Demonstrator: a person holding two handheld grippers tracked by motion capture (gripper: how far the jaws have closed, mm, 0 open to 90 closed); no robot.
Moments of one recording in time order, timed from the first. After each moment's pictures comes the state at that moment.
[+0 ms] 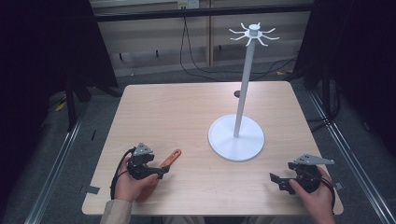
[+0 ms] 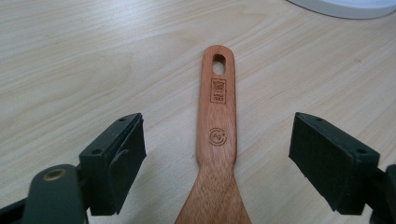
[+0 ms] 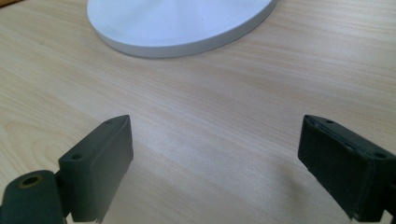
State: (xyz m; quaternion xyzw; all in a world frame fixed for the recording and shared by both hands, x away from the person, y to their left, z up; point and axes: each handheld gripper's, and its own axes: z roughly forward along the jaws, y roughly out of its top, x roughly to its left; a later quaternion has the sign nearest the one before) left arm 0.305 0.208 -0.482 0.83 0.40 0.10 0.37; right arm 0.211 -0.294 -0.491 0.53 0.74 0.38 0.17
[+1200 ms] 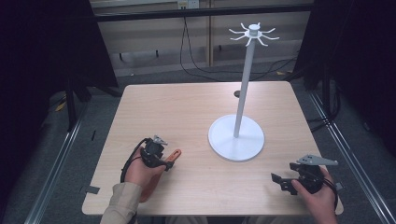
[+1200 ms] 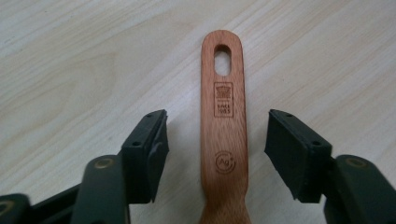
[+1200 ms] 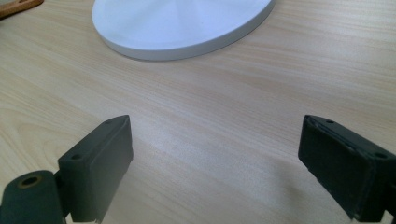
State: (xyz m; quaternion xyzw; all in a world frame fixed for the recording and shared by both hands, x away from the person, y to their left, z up) left arm 0.341 0.171 -0.476 0.89 0.37 0.07 0.24; right arm 0.207 -0.298 -0.487 0.53 0.73 0.39 0.17
